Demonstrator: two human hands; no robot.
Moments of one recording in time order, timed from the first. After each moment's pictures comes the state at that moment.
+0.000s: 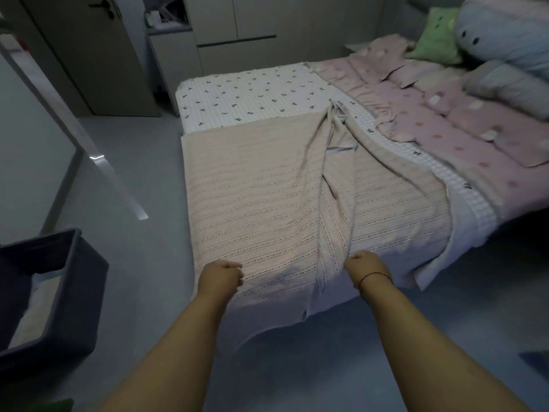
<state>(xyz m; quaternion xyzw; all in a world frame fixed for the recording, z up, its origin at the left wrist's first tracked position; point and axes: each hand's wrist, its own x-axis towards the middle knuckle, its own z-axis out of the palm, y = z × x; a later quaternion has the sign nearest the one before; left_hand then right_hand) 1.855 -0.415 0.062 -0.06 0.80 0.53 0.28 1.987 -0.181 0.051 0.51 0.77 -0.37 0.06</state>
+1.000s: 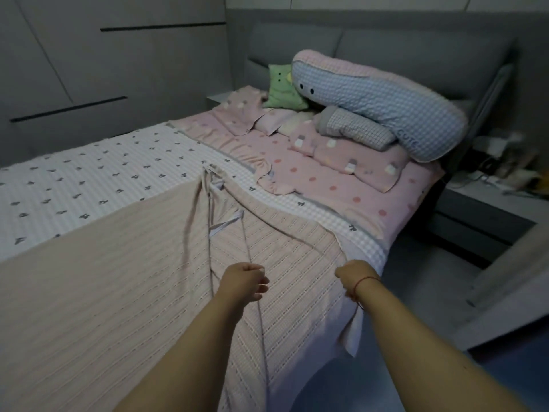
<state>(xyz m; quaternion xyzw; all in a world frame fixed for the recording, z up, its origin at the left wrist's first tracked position) 1.791 -0.007 0.118 0.19 0.72 0.48 0.45 1.979 0.132 0.089 0.66 0.60 -0.44 -0.08</state>
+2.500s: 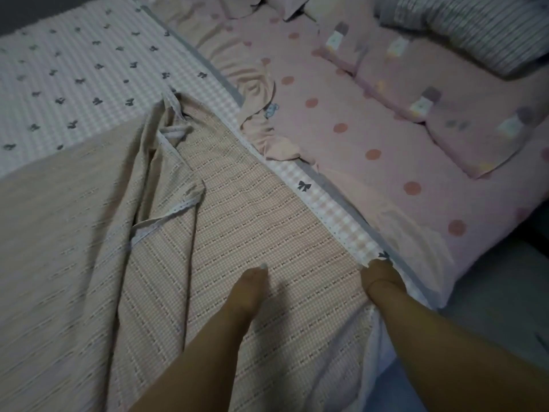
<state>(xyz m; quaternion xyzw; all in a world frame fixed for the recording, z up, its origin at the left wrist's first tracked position) 1.763 0.347 -0.089 0.06 0.80 0.33 0.49 1.935 0.533 -0.153 0.66 0.65 -0.30 0.22</state>
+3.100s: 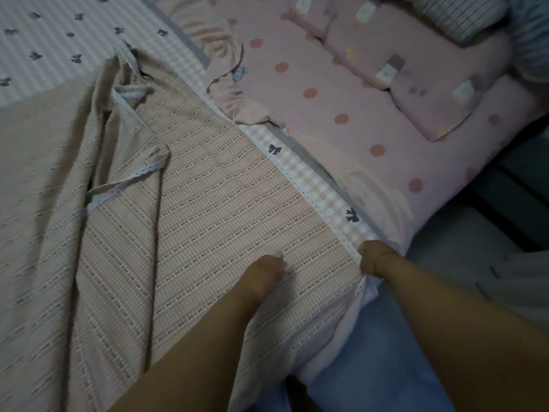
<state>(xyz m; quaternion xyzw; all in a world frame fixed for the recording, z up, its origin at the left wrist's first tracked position) 1.834 0.342 -0.121 0.12 0.74 0.32 0.58 2.005 0.517 -0.133 0.57 0.70 -0.28 0.33</state>
